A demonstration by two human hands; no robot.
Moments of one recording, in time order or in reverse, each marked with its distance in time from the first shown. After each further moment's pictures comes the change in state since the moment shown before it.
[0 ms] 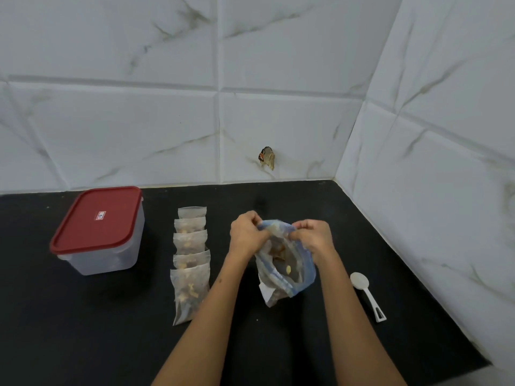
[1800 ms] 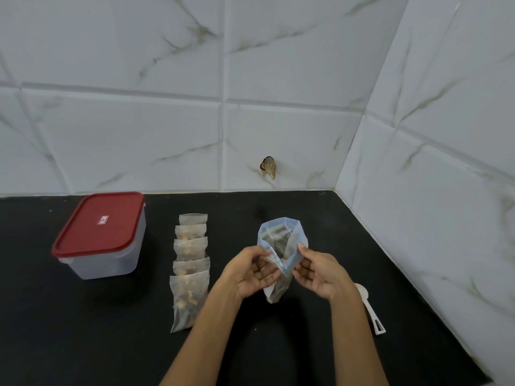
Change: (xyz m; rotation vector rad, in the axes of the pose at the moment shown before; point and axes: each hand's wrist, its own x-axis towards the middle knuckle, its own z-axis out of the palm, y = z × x) left_hand -0.042 -0.009 -0.005 -1.065 -0.344 -0.658; right_hand -0.039 0.013 -0.015 0.522 -0.197 0.339
